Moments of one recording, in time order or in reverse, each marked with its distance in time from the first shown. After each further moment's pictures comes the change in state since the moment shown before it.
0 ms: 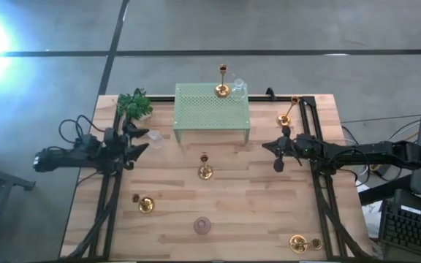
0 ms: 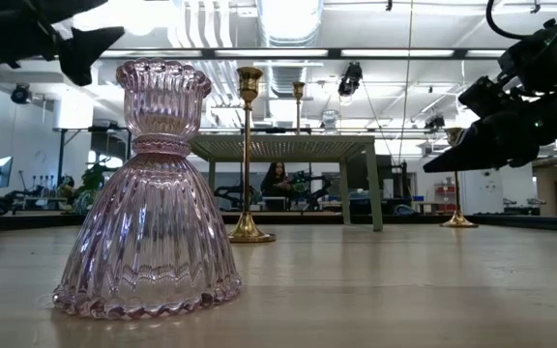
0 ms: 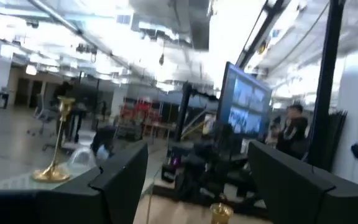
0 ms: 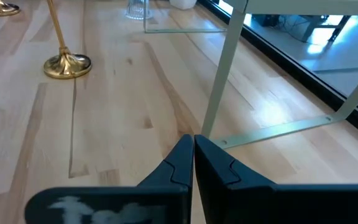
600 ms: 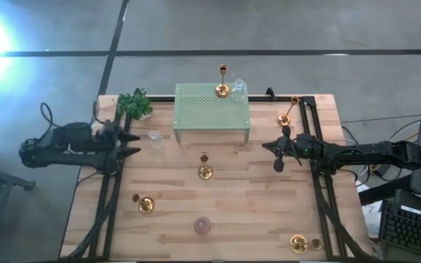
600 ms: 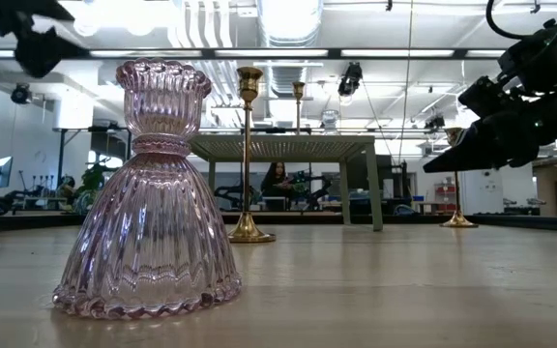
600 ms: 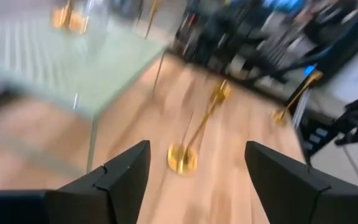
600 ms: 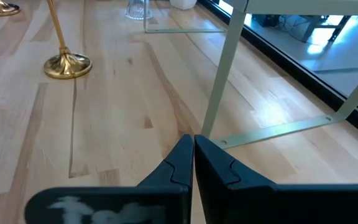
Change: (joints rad) left arm -0.002 0.242 0.568 -1.050 0.048 -0.348; right arm 0.000 0.000 0.000 0.000 0.000 0.000
